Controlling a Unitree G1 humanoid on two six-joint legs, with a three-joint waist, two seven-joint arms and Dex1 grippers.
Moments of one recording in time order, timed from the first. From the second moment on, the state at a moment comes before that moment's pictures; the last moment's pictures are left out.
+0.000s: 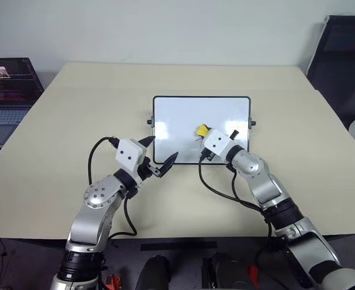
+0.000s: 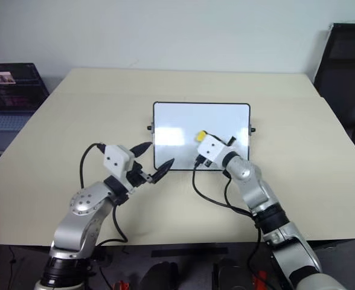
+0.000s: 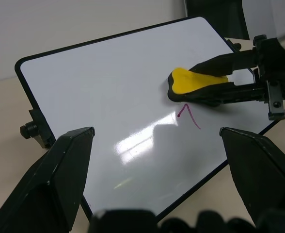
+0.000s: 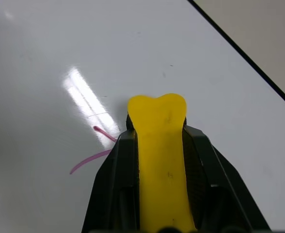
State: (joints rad) left arm -0.16 0.39 0.00 -0.29 -0.25 0.26 -0.52; right arm -0.57 -0.26 0.27 0.16 -0.31 0.12 0.34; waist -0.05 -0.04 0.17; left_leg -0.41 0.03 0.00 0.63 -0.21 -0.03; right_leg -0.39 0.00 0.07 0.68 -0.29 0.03
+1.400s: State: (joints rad) left arm -0.17 0.36 -0.03 -0.27 -0.25 0.25 -0.55; right arm -0.45 -0.34 0.20 -0.03 -0.29 0.03 0.33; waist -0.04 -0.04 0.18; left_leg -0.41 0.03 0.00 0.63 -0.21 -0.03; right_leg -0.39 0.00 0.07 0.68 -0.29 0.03
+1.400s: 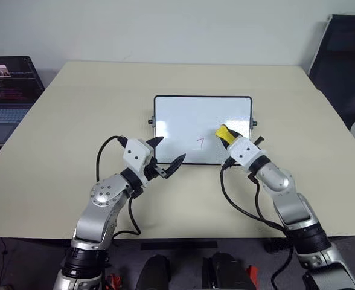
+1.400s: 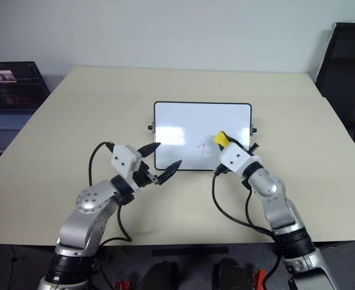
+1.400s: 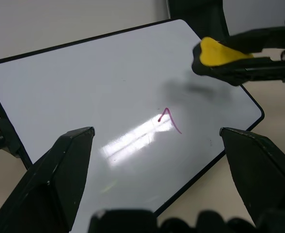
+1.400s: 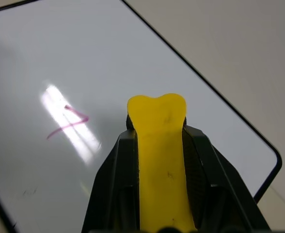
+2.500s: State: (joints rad) left arm -0.10 0.36 -0.03 -0.27 -0.24 0.20 -0.52; right arm -0.62 -0.28 0.37 0.30 -0.40 -0.02 0.35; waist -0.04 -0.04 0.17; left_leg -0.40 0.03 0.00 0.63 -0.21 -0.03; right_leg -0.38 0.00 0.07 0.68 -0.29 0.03
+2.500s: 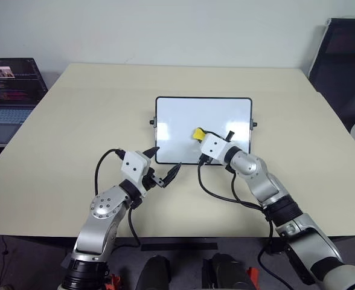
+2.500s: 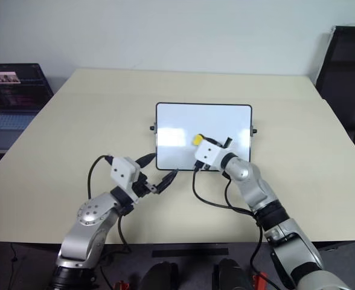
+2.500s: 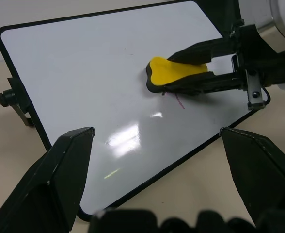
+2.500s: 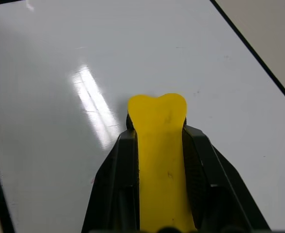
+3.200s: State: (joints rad) left arm -0.12 0.37 -0.02 -0.28 -0.24 0.23 -0.51; right arm -0.51 -0.33 0.33 0.20 -0.37 -0.05 0.36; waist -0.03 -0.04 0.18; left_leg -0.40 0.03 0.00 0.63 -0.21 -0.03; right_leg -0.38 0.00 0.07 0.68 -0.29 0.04
